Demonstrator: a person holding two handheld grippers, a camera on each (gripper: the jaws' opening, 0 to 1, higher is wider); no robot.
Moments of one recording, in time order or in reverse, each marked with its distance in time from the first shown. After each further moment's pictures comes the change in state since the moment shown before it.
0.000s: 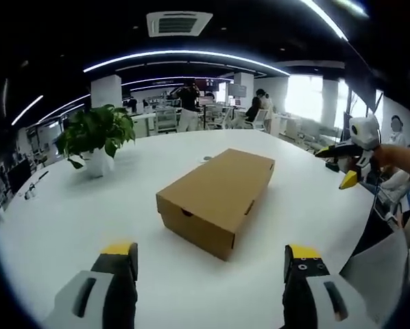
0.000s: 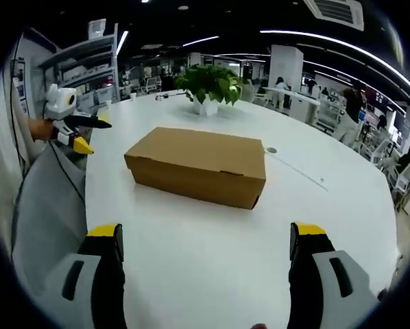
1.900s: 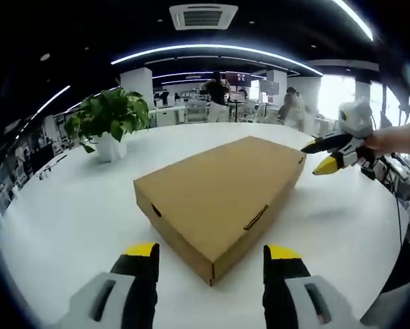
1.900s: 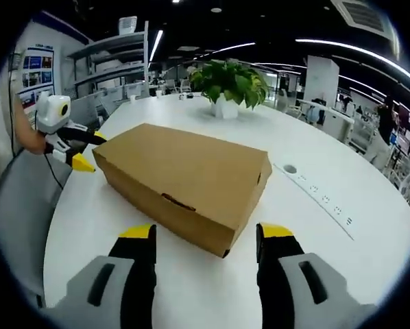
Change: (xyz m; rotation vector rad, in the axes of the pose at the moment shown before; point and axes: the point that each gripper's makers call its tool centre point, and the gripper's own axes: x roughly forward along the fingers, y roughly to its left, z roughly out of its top) left arm 0.081 -0.015 -0.015 -0.081 0.012 0.211; right arm 0.116 -0.071 0.022 -0.137 -0.046 0.206
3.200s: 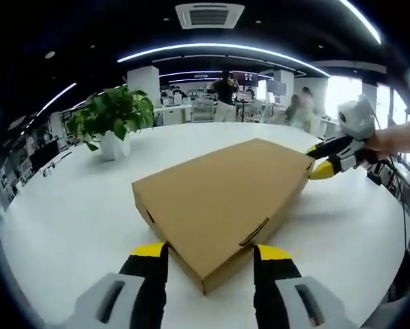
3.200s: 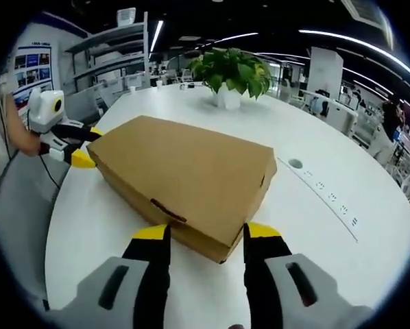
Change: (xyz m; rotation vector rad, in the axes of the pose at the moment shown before) left arm 0.008 -0.002 0.006 -0.020 0.012 0.031; right arm 0.012 0.003 -0.002 0.016 0.073 0.013
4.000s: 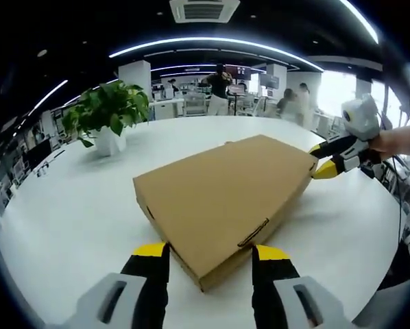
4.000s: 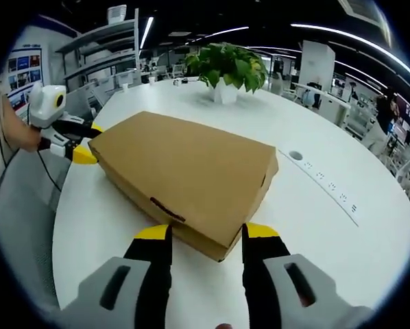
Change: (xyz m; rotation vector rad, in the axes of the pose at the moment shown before) left arm -0.010 0.015 -0.006 0.020 0.046 -0.060; right arm -0.006 0.028 -0.004 0.039 0.037 -0.054
